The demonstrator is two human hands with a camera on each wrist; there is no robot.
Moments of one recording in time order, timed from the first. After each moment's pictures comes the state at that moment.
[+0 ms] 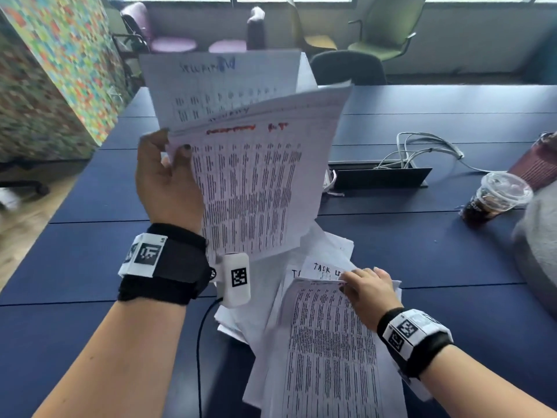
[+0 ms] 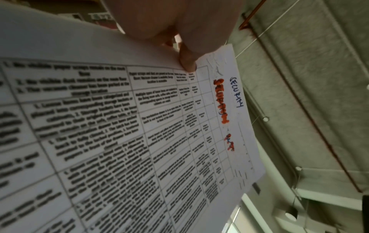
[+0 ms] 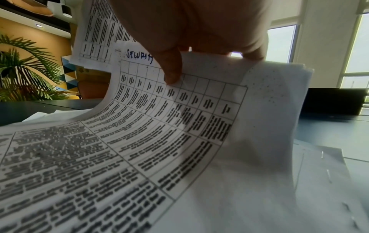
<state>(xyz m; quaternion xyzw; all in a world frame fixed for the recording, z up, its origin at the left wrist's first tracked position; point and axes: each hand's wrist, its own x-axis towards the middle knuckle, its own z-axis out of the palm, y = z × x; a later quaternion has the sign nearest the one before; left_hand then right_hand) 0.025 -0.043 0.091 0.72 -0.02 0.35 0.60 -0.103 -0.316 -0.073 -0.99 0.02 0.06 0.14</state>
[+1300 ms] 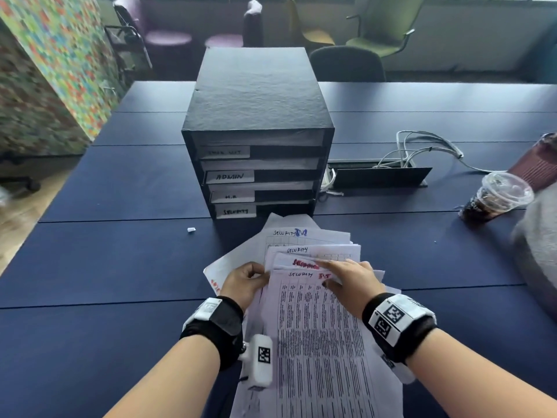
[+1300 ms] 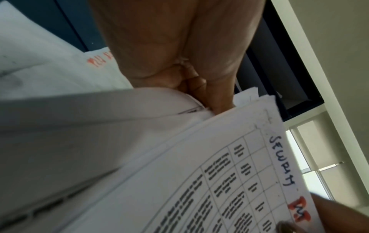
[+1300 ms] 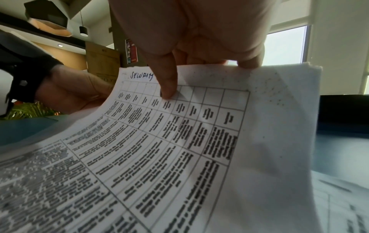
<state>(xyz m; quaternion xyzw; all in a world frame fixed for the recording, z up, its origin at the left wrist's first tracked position) -0.018 -0.072 -0.104 0.75 0.08 -0.20 0.62 -0.078 -0.291 -0.043 -0.98 0.00 0.10 0.18</state>
